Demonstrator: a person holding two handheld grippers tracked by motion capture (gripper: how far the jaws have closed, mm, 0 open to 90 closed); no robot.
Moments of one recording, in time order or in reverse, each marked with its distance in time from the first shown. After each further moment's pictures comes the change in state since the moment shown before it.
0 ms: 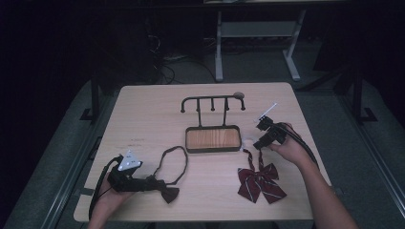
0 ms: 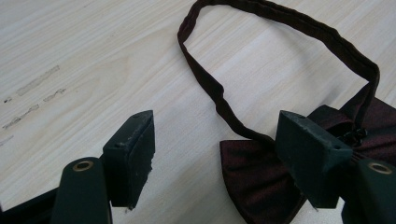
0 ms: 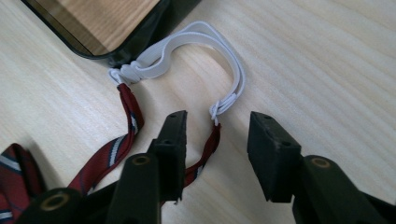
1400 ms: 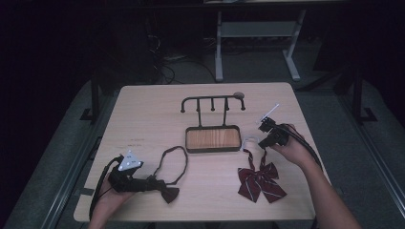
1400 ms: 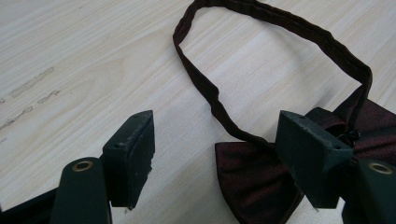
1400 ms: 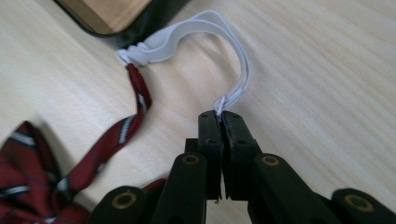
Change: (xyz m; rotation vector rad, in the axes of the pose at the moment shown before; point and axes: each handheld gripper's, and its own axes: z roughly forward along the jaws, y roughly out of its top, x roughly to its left) left arm -0.001 0.001 0.000 -0.003 -0.010 -0.001; right arm 0.004 -0.008 -0.012 0.009 -0.011 -0.007
